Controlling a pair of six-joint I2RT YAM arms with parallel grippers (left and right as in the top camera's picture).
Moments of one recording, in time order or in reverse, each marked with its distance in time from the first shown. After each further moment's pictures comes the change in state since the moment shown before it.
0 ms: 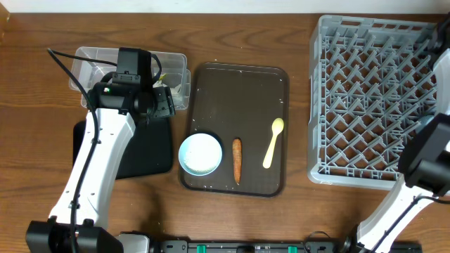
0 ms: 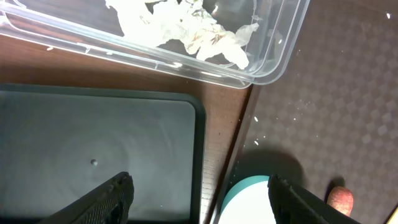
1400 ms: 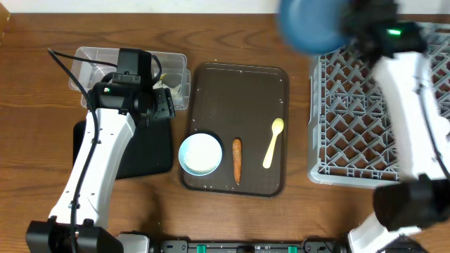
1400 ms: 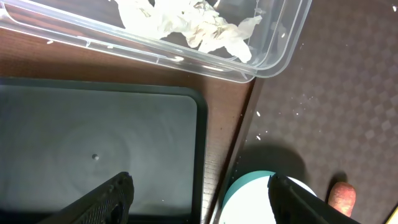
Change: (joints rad) left arm 0.000 0.000 0.000 -0.018 0.000 0.000; right arm 0.449 -0.365 -0.002 -0.500 -0.540 0.779
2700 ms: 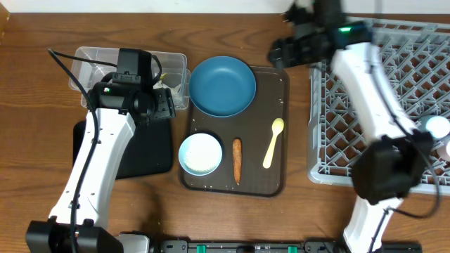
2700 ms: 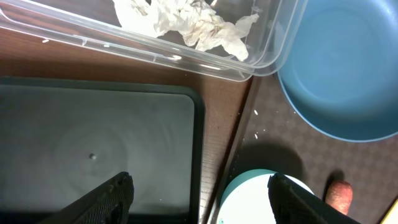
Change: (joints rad) left arm 0.000 0.000 0.000 -0.002 0.007 0.000; right arm 0.172 0.249 -0.013 -0.207 -0.695 0.058
